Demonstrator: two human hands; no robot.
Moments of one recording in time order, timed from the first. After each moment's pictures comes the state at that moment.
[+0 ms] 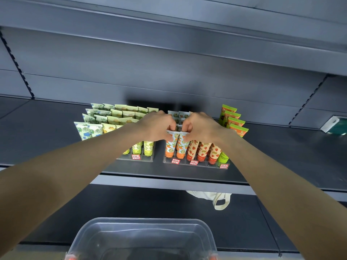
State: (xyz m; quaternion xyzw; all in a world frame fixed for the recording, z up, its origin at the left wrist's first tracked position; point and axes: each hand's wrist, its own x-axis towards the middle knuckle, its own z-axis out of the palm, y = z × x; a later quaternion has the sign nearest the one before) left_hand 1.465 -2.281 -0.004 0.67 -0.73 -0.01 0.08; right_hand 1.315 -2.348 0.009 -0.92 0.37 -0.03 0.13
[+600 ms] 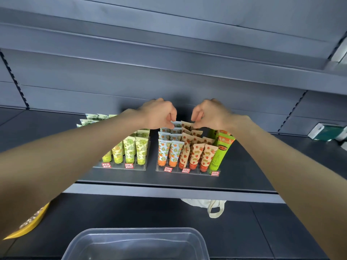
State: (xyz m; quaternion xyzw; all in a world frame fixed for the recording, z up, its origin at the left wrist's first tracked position) left_hand 1.460 -2.300 0.049 0.67 -0.73 0.00 0.13; right_hand 1.285 -2.372 0.069 -0.92 0.38 -0.07 0.10
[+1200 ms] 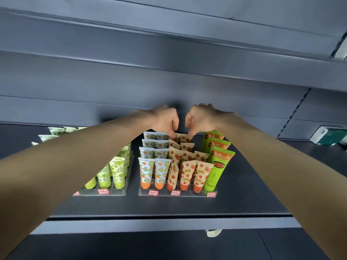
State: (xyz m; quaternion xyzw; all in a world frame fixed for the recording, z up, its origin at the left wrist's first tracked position) left_hand 1.447 -2.407 0.029 0.65 -0.75 -0.08 0.06; right_hand 1.301 -2.459 0.047 -0.90 0.43 0.03 0.04
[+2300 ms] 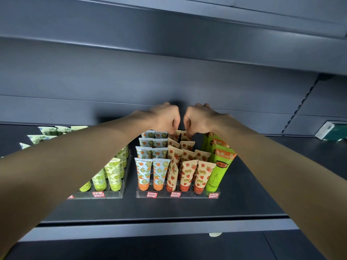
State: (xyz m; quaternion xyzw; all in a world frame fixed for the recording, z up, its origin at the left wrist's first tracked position) left_hand 1.444 -2.414 0.017 0.64 -0.76 -0.05 0.09; right_hand 1.308 -2.477 0.020 -0.91 0.41 0.02 0.00
